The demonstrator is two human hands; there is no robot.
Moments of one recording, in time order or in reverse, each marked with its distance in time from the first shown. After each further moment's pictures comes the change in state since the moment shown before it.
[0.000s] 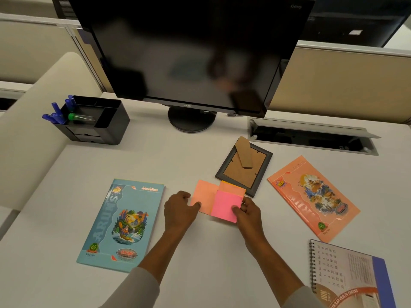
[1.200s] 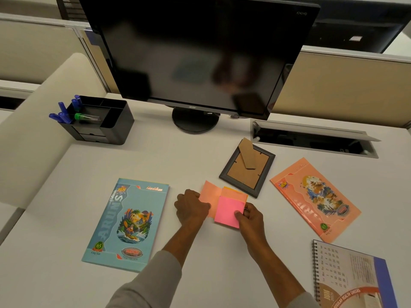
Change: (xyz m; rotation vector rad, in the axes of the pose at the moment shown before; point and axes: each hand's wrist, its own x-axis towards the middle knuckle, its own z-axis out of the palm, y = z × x) left_hand 0.002 0.022 0.016 0.053 -0.021 -0.157; right_hand -0.017 0.000 0.006 -0.081 0.040 0.018
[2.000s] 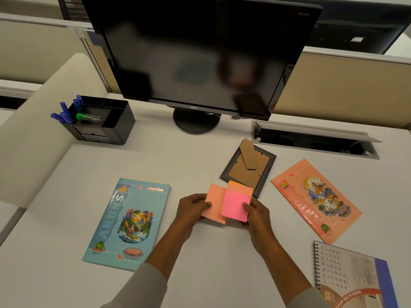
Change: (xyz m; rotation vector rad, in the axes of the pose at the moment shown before) left_hand 0.004 -0.024 -0.009 -0.726 -0.378 -0.094; right_hand 0.017 -0.010 -0.010 0.301 -0.021 0.159
